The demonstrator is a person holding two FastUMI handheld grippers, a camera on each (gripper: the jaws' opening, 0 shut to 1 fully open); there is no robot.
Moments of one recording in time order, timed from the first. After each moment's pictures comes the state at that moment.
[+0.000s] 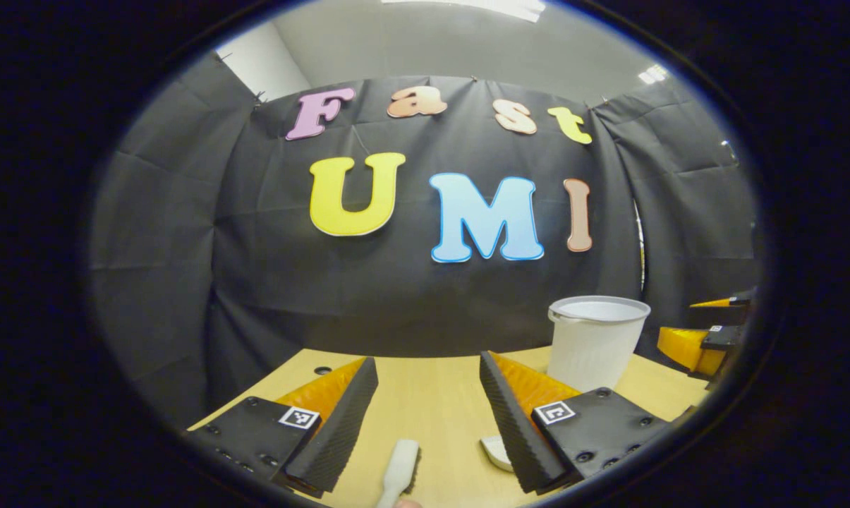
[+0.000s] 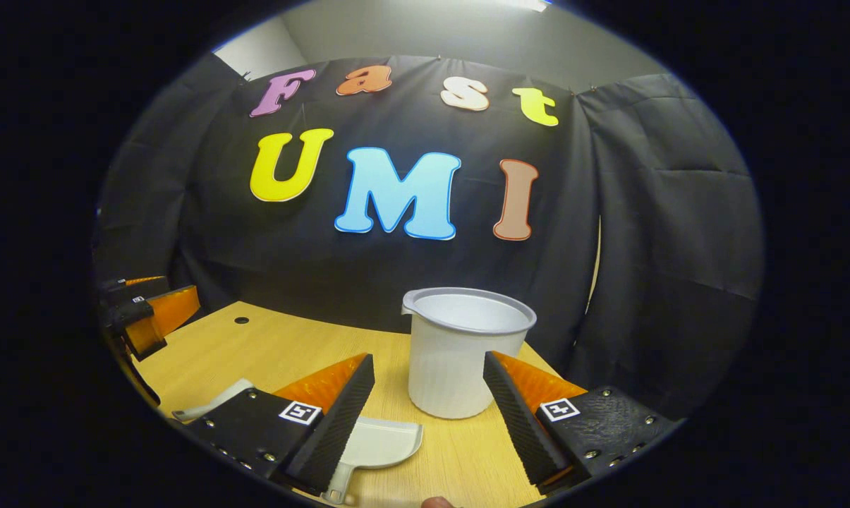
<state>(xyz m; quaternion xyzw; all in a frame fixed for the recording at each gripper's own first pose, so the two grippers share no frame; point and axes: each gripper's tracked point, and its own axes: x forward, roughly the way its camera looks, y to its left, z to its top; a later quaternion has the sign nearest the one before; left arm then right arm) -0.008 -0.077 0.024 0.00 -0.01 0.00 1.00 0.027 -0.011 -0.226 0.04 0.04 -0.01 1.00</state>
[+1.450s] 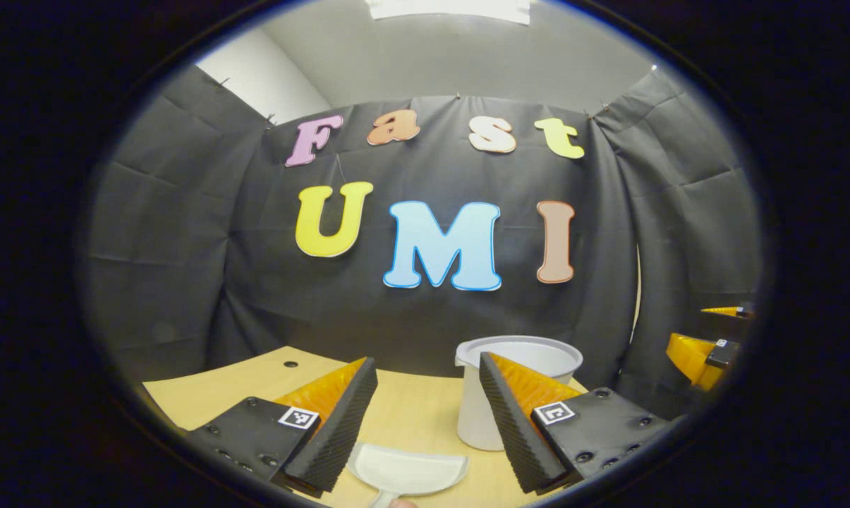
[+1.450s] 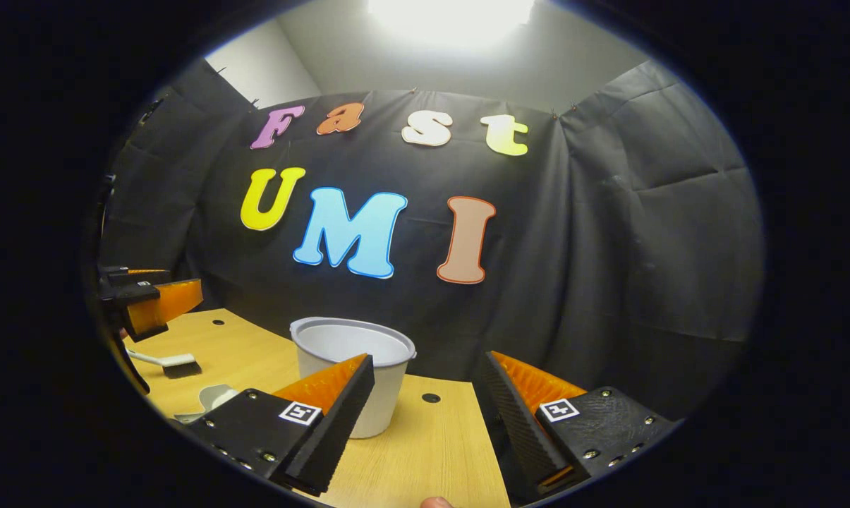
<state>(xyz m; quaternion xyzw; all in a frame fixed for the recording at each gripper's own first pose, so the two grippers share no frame) -0.025 -0.330 0.066 -0.02 -0.06 0.08 0.99 -0.034 -0.331 0.003 0.00 -0.04 0.05 1.00</state>
